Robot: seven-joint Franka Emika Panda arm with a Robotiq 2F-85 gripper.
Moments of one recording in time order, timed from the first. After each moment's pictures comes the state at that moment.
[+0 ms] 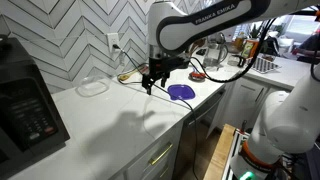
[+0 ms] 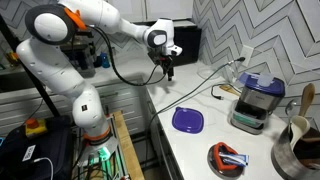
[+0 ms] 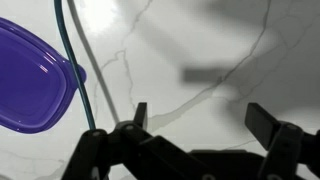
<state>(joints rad) 0.04 -0.29 0.16 -2.31 0.02 2.08 0.29</state>
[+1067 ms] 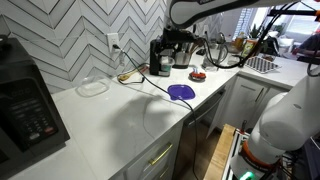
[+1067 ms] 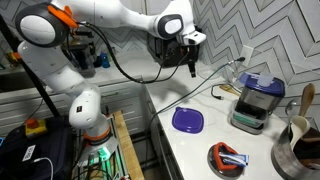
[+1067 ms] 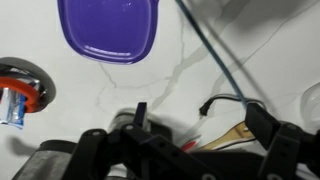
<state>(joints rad) -0.15 -0.29 0.05 -2.14 -0.13 2.12 0.53</state>
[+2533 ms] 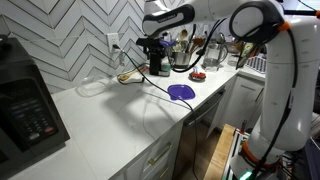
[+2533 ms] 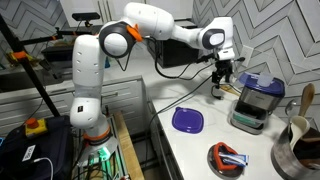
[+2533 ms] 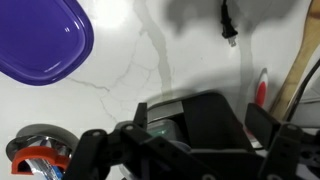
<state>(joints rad) -0.11 0.33 -0.07 -1.52 -0.21 1.99 1.30</state>
